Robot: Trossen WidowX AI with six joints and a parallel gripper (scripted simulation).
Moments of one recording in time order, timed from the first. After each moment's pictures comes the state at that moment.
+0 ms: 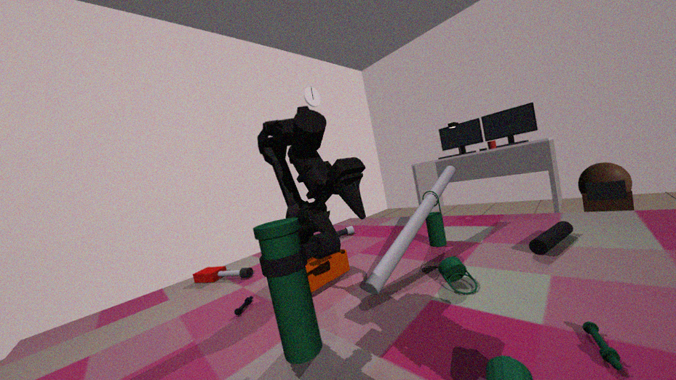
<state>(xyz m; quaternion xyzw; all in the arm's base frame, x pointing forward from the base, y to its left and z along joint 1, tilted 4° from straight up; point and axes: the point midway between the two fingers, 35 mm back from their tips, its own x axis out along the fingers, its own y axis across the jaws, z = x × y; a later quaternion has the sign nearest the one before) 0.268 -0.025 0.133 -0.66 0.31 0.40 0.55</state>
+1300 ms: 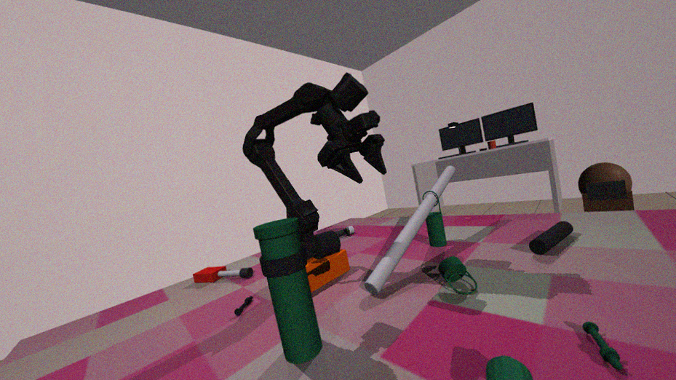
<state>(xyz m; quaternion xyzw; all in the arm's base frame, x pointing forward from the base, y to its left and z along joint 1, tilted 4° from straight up) 0.231 0.097 0.212 -0.04 0.53 0.09 0.84</state>
